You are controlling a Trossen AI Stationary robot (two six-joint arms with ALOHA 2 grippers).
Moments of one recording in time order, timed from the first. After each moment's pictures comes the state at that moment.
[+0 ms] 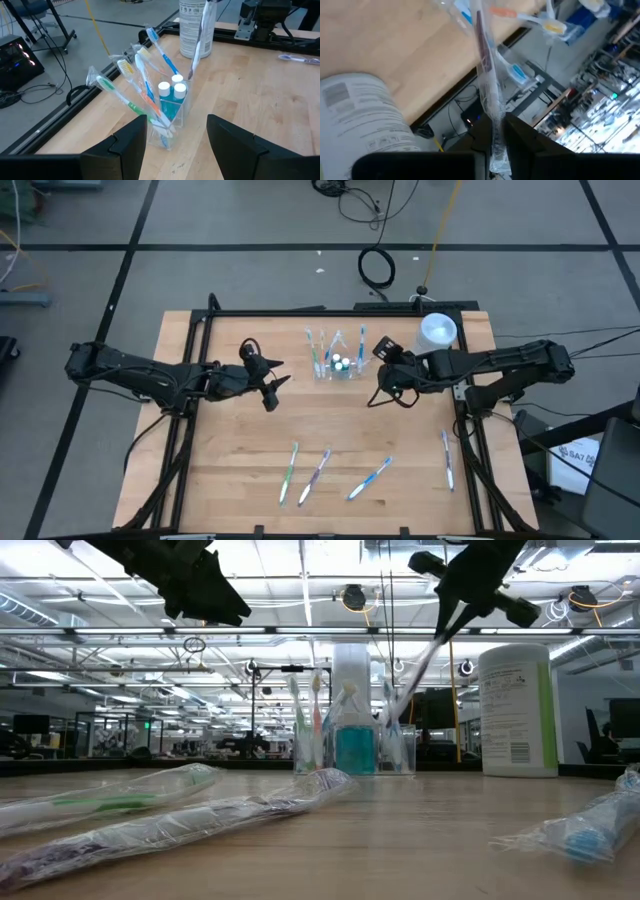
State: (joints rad) left arm -0.11 1.08 0.71 -0.08 -0.55 -0.18; right arm 0.06 1.31 1.13 -0.98 0.83 -1.13
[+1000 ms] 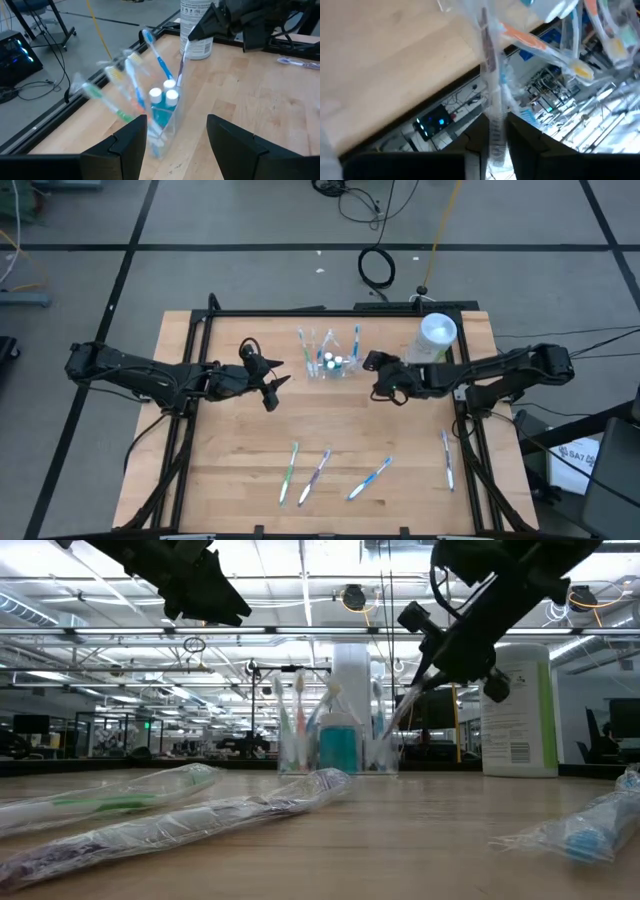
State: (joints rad) left arm -0.11 1.08 0.71 -0.08 -0.55 -0.21; right arm -0.03 1.31 0.69 -0.13 0.81 -1.69
